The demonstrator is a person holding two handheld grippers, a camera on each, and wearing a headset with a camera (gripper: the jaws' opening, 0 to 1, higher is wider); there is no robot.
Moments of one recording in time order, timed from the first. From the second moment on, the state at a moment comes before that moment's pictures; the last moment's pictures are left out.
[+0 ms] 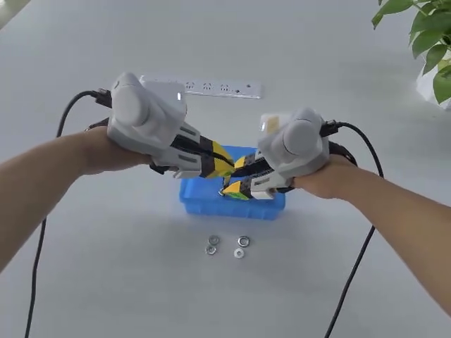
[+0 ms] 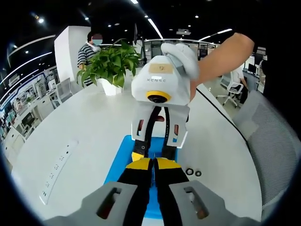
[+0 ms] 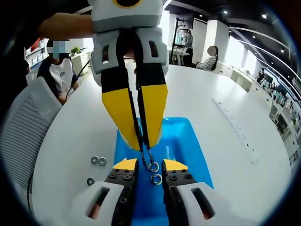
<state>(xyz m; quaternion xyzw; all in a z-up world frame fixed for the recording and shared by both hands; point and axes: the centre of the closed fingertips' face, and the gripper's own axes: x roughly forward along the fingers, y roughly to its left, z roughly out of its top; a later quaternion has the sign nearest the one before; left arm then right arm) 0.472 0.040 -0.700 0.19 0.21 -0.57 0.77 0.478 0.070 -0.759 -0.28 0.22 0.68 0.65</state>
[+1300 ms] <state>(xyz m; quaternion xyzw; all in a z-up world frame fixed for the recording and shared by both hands) 0.461 0.047 -0.656 0.19 0.20 -0.54 0.79 0.465 -0.007 -0.704 -0.24 0.24 0.58 0.75</state>
